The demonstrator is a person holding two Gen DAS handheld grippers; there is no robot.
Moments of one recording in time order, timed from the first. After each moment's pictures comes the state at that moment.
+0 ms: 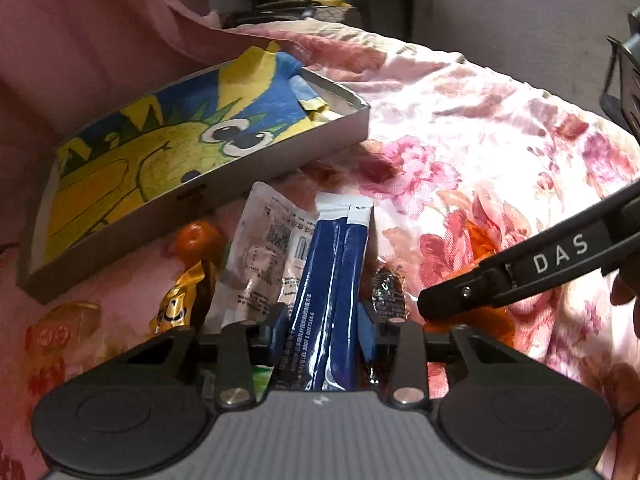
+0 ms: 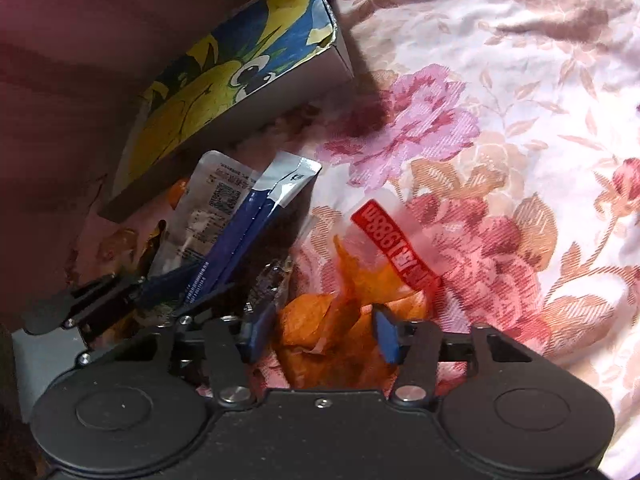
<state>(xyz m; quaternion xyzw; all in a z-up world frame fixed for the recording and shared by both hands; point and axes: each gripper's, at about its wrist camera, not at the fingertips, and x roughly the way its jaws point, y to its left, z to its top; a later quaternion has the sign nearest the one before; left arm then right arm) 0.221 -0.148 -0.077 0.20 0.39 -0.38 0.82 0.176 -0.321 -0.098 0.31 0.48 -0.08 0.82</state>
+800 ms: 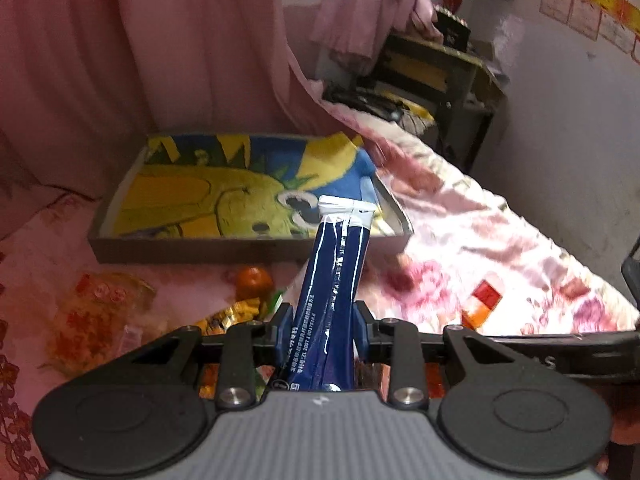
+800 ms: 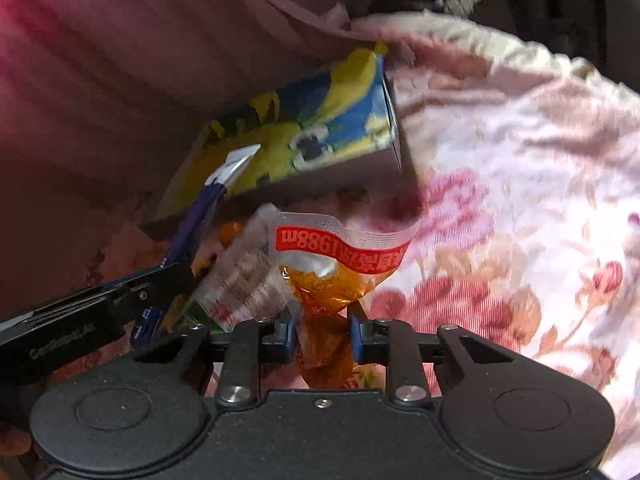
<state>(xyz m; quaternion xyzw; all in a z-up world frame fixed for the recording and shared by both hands) 0.216 -0.101 -0.020 0.00 0.35 -0.31 0.88 0.155 -0.303 -0.043 0.21 0.38 -0.06 0.90</state>
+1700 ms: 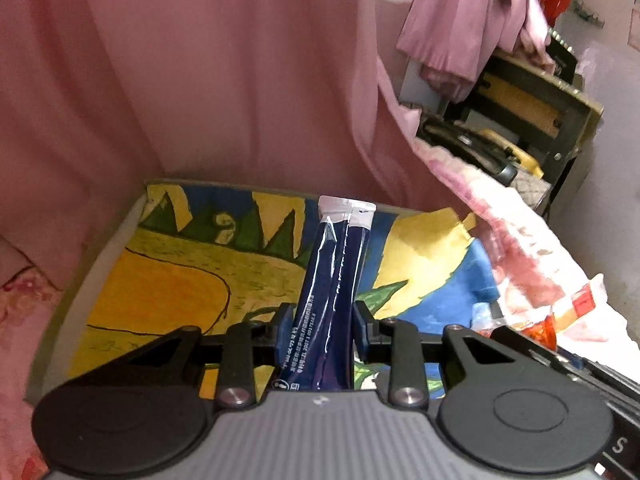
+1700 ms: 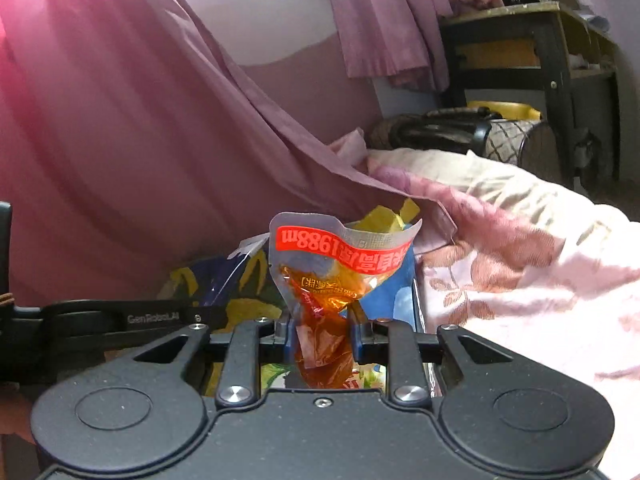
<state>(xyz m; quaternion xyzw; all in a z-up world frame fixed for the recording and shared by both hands) 0.403 -0.188 -0.048 -0.03 0.37 -0.20 0.91 0.311 -0.354 -0.047 0.16 0.24 -0.09 0.95</state>
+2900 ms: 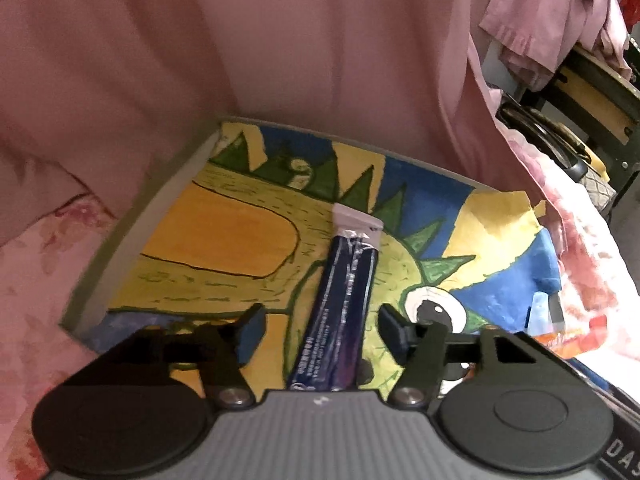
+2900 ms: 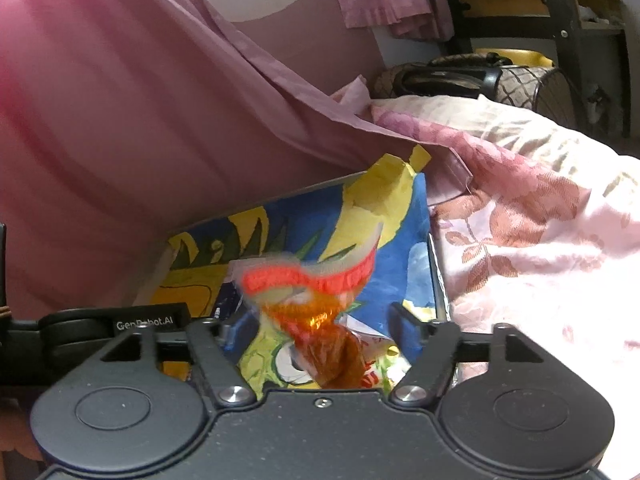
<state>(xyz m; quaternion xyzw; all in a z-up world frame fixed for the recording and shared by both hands) 0.398 -0.168 -0.060 -0.06 0.43 -0.10 0.90 0.328 -0.355 -0.060 0.19 0.30 -0.06 0.93</state>
